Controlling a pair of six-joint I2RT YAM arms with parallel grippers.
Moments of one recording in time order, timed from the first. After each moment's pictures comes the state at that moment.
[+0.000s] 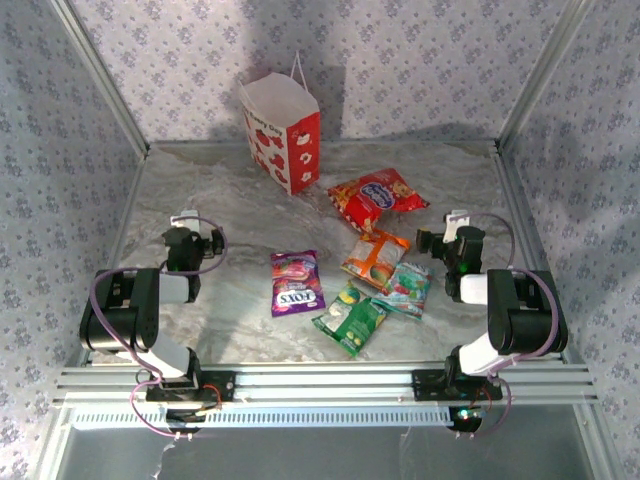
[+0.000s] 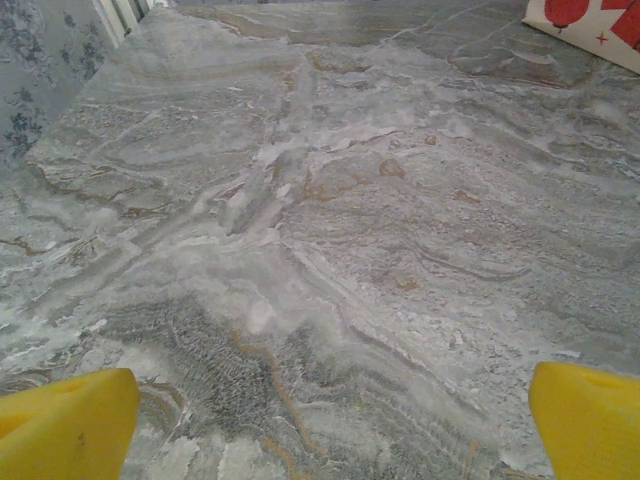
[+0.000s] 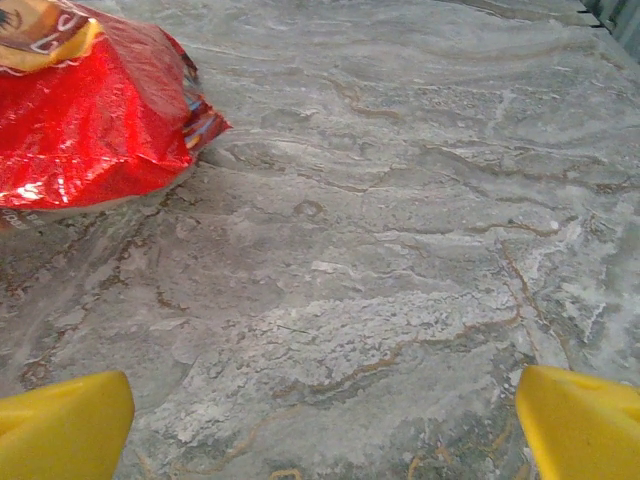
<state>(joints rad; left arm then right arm) 0.00 1.53 0.39 0.71 -0.13 -0.02 -0.05 1.51 0.38 0.69 -0.02 -0.03</state>
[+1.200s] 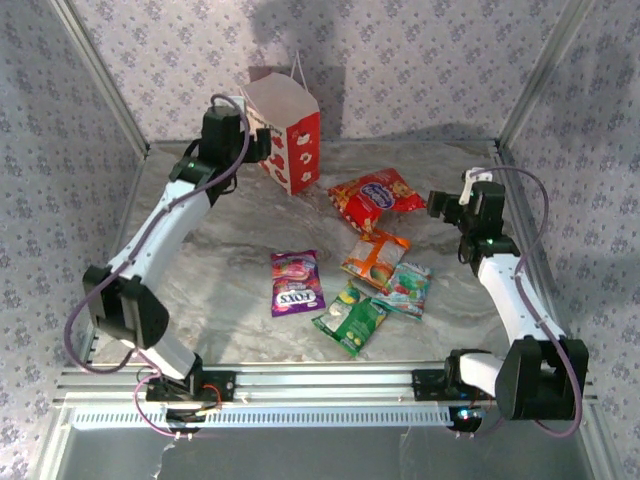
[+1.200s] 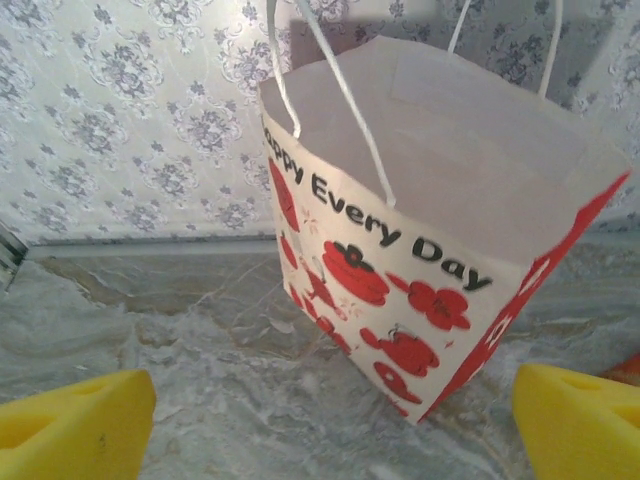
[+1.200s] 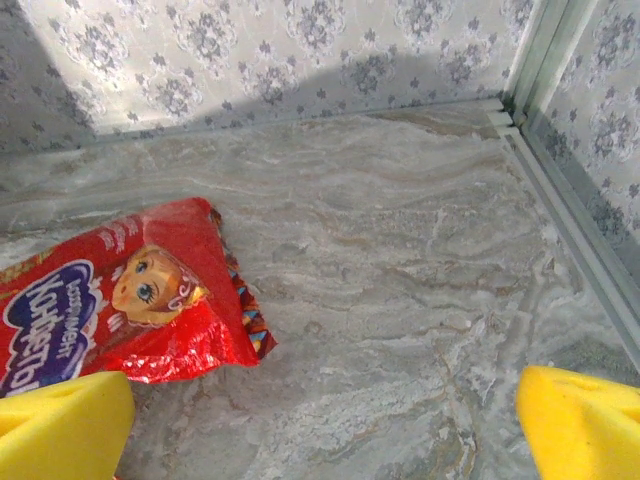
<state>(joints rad) -0.39 1.64 1.66 -0.47 -0.31 -0.20 -0.01 1.16 0.83 -0.12 0.06 0.08</state>
